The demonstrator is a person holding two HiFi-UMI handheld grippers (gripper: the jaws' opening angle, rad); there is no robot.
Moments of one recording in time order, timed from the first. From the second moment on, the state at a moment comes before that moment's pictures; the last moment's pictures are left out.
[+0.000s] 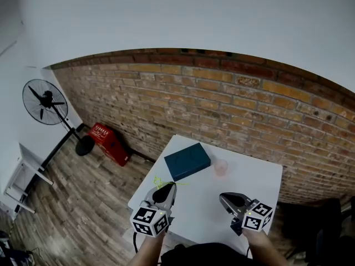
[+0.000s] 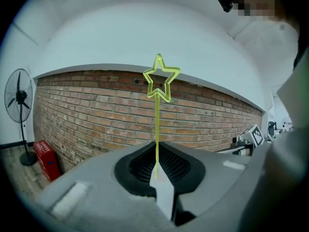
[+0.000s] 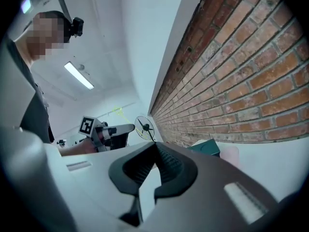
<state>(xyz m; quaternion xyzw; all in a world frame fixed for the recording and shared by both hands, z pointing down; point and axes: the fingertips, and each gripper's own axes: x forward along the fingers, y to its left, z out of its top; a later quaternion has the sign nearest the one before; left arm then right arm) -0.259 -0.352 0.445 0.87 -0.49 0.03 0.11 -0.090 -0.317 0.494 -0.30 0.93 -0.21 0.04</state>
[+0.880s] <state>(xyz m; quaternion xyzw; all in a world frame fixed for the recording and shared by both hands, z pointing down) -0.272 -0.378 0.445 0.87 -0.48 0.04 0.10 -0.083 -0.331 0.425 -0.41 0.91 -0.05 0.06</state>
